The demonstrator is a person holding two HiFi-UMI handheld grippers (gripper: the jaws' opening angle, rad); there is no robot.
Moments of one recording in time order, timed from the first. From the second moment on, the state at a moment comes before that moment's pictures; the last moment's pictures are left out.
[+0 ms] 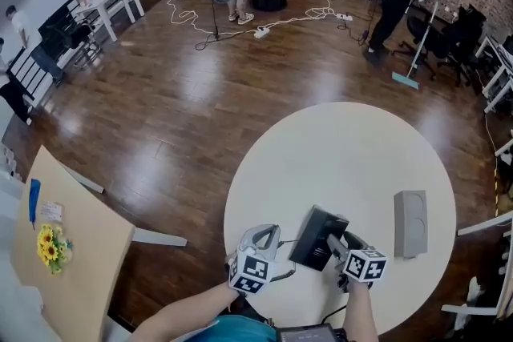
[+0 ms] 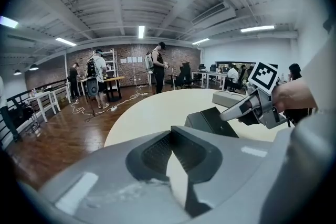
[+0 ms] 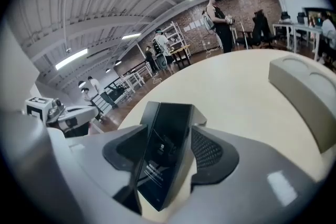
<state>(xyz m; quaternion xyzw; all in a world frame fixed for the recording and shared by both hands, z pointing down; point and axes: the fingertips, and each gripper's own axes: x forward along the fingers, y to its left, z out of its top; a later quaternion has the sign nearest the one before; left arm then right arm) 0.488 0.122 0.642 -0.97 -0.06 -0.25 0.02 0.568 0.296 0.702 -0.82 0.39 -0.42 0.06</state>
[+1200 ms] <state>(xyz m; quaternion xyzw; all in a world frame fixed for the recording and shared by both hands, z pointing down) 0.474 0.095 0.662 -0.96 0.00 -0.28 -0.02 0.533 0.252 0.749 -0.58 0.58 -0.52 0.22</state>
